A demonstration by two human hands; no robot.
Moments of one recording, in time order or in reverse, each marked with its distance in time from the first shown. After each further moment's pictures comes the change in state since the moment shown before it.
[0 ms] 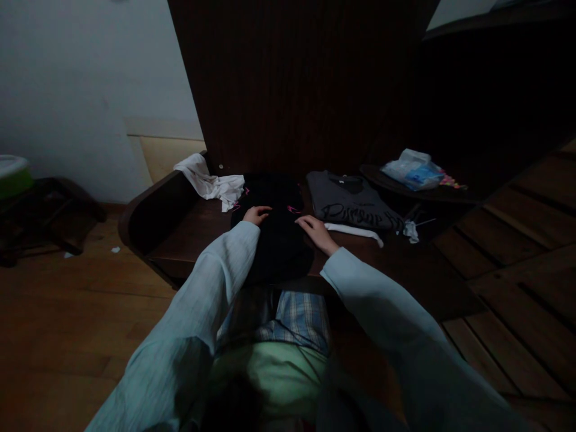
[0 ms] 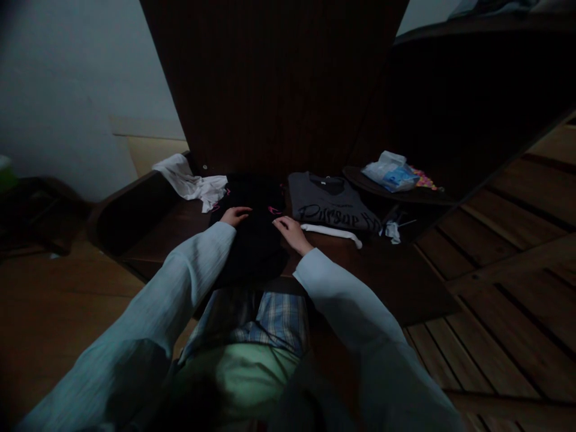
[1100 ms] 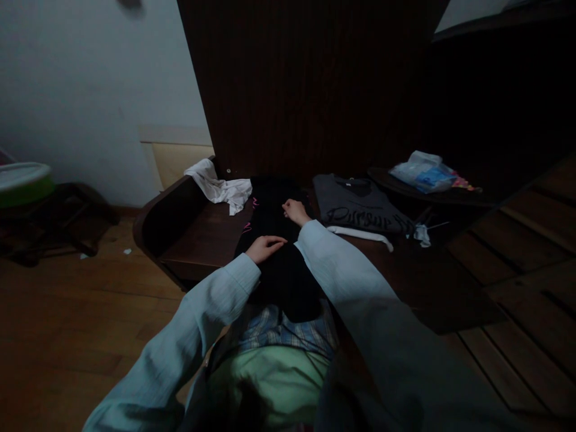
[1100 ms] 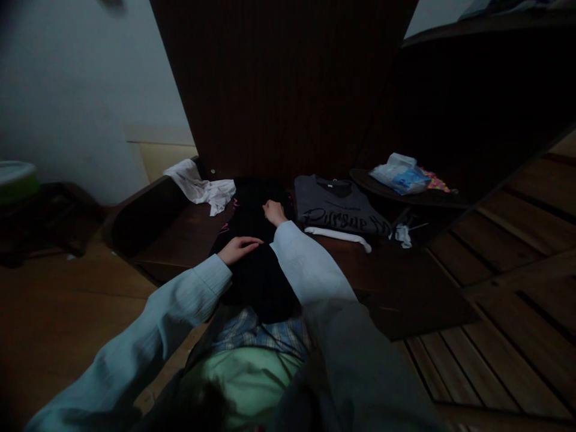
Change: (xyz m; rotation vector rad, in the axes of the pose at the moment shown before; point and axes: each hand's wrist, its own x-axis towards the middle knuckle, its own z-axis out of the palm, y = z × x) left_hand -0.095 0.028 0.009 -0.100 -0.208 0.085; right_hand 0.103 -0.034 0.044 -0.264 -0.104 0.292
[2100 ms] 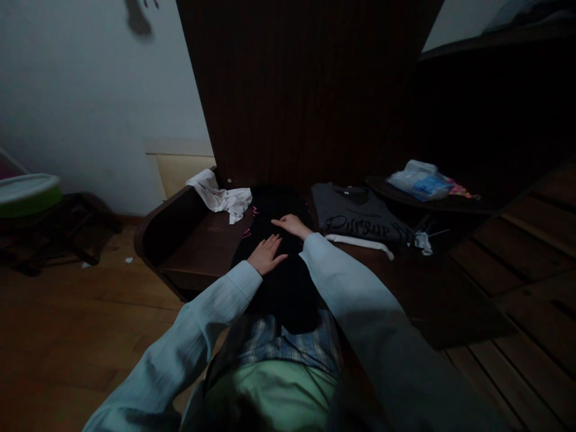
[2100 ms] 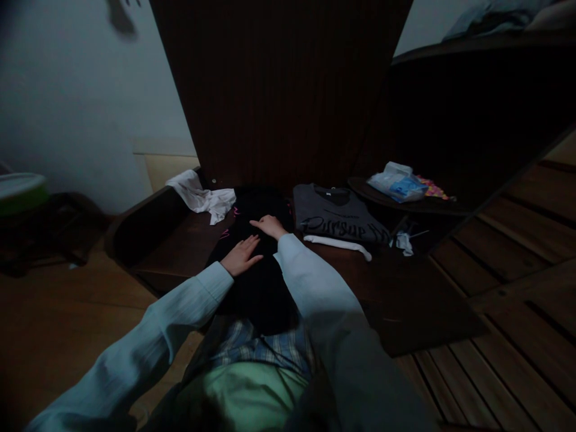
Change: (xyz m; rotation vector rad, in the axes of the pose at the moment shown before) left_hand 0.005 0.002 0.009 0.768 -0.069 0.070; right_hand -0.016 0.001 0.003 0.017 -0.136 -0.105
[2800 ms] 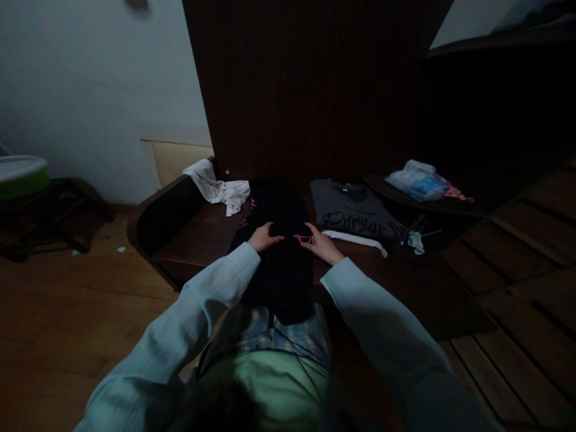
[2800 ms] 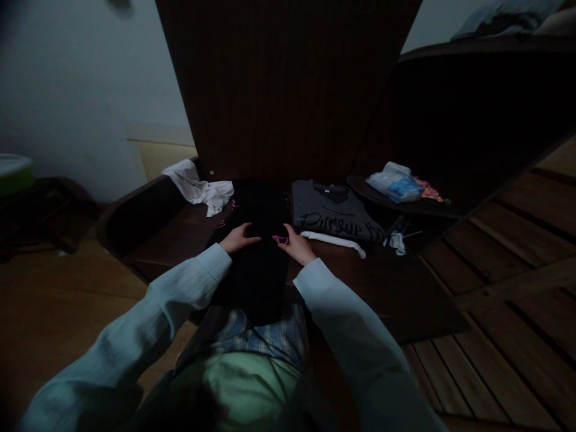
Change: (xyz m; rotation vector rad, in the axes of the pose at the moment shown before) left_hand 0.032 -0.008 -0.010 -0.558 0.163 -0.386; right_hand -0.098 0.059 -0.016 -0.119 0.125 0.043
